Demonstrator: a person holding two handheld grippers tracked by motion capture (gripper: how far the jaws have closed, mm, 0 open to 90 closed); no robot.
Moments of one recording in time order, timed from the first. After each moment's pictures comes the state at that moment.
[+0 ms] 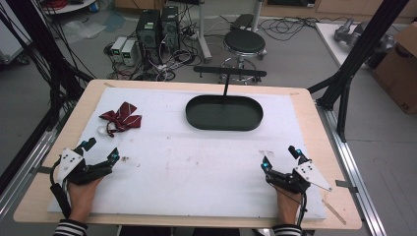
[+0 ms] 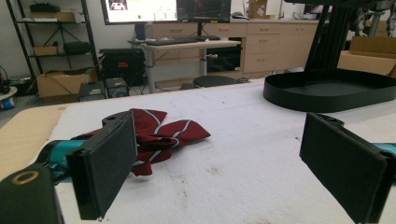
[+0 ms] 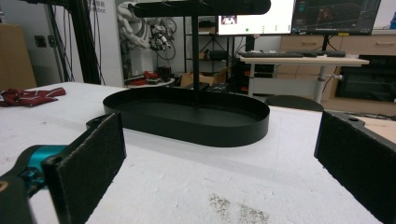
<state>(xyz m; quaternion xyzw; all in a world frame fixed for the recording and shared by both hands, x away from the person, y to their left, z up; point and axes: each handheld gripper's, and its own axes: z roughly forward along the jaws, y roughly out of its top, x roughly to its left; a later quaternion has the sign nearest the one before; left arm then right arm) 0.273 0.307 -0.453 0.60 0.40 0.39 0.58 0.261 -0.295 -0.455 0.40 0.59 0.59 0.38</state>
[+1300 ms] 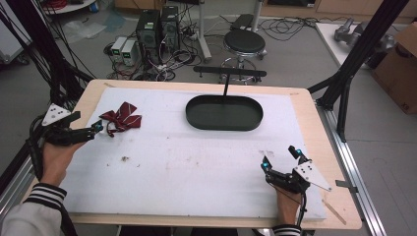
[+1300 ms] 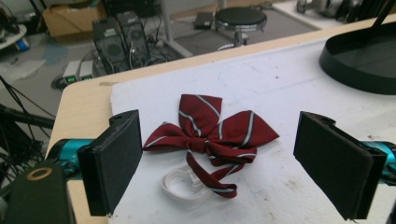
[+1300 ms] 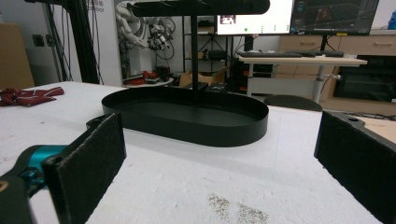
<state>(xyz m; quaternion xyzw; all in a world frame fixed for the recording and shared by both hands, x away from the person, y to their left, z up) 0.345 0.349 -0.368 0.69 0.46 0.34 0.44 0.261 -0.294 -0.455 0.40 0.59 0.58 0.39</state>
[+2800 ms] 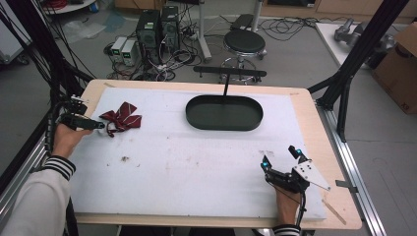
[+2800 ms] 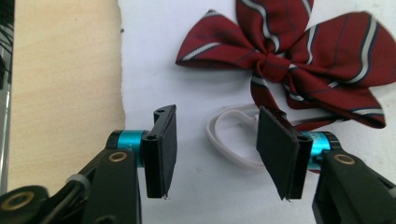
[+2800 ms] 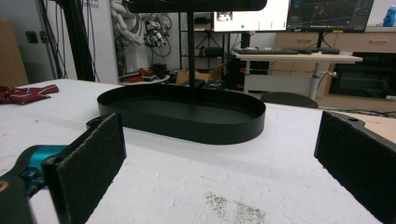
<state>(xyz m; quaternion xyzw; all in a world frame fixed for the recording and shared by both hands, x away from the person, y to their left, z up) 0.430 0.364 -0.403 0.74 0.60 0.18 0.24 0.261 -0.293 -0.454 0.41 0.59 0.58 0.38</state>
